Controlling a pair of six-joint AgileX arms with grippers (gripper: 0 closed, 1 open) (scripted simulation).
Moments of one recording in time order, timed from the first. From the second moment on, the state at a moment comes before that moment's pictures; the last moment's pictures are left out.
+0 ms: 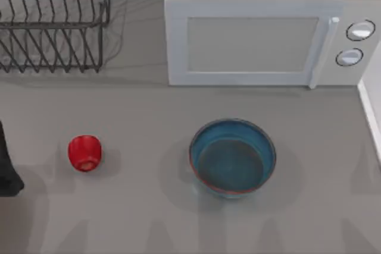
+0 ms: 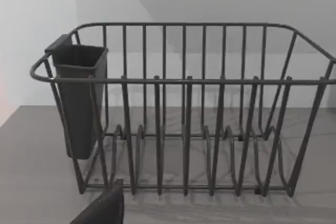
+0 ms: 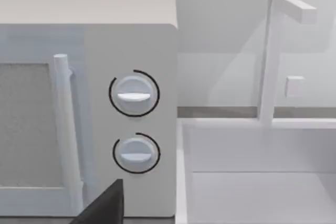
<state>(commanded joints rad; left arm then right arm) 0.00 0.00 0.00 0.00 0.00 0.00 0.00 0.00 0.00 0.00 0.00 0.00</state>
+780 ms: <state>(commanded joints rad) -0.10 0.64 0.33 -0.33 0.04 0.44 0.00 0.00 0.00 0.00 0.00 0.00</state>
